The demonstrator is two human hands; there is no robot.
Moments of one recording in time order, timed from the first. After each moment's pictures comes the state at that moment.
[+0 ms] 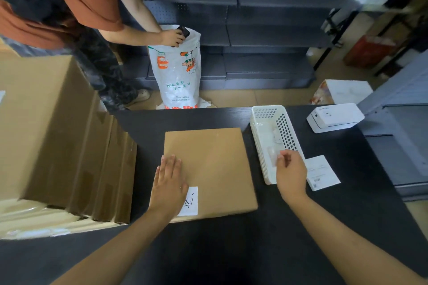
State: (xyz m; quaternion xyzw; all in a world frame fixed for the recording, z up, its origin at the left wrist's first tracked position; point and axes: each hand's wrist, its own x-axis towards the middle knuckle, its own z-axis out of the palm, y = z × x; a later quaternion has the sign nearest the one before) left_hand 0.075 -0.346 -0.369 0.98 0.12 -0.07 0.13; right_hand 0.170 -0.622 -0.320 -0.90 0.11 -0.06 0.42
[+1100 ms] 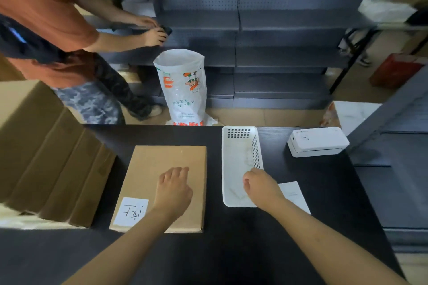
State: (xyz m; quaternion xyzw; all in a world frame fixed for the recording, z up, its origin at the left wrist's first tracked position) left_hand 0.137 -0.500 -0.306 0.98 0.16 -0.07 0.07; right_hand 0.243 -0.720 -0.325 -0.95 -0.24 0.15 0.12
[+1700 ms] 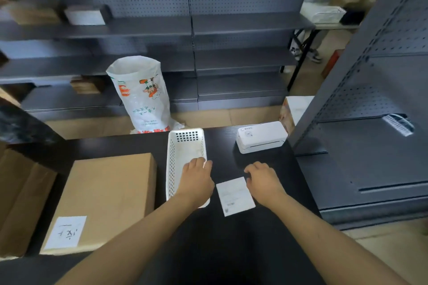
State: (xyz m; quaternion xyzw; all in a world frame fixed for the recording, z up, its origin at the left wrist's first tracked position) left_hand 0.228 -0.683 -0.282 0.99 0.03 -0.10 0.09; right_hand 0.278 -0.871 -0.301 -0.97 -0.17 0.13 0.09
